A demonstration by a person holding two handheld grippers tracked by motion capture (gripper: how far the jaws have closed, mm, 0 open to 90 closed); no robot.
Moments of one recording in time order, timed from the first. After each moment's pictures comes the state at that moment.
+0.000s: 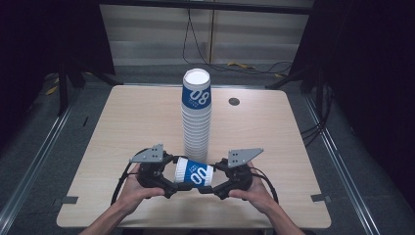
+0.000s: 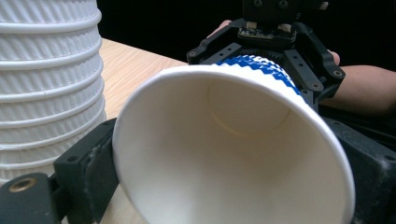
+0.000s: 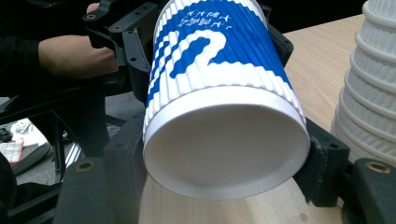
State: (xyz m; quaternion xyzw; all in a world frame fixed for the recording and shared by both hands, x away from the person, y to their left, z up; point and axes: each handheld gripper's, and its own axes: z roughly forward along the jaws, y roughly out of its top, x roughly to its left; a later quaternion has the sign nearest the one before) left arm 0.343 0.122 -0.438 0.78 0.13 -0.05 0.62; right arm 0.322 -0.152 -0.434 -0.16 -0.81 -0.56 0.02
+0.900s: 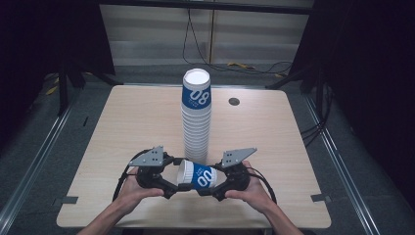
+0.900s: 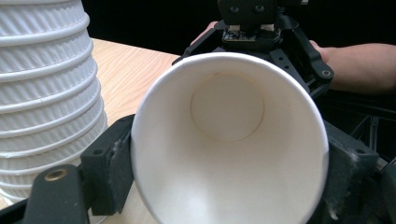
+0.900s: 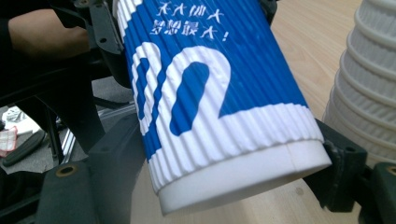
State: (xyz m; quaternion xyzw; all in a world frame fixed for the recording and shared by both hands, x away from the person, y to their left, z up) left arm 0.338 0.124 -0.433 0.79 0.09 -0.02 0.60; right arm 0.325 -0.144 -0.441 -0.18 -0.84 -0.52 0.03
